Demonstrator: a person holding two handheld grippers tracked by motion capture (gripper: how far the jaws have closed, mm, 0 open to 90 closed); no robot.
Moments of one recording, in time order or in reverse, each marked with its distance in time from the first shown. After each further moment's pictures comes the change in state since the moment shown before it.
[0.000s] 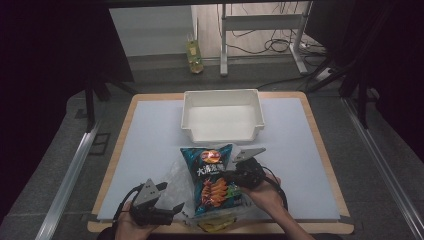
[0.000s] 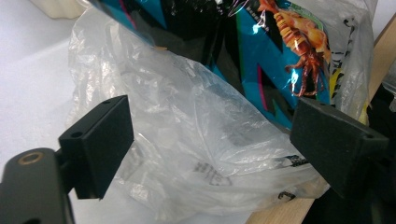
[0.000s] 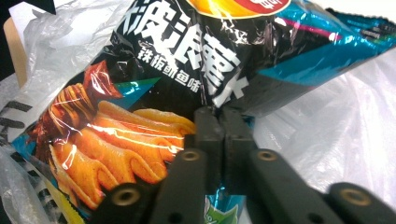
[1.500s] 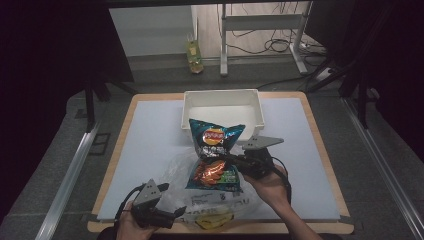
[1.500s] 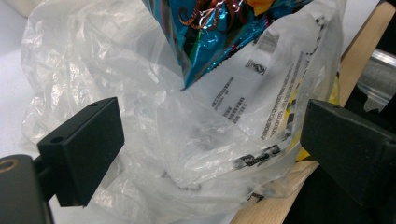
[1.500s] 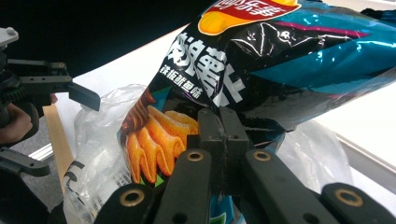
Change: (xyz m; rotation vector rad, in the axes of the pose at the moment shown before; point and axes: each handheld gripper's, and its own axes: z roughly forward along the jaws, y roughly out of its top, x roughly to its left) left arm -0.002 0.002 0.001 -0.007 -0.064 -0.002; right arm 0.007 0.036 -0.053 -0.238 -0.017 0.003
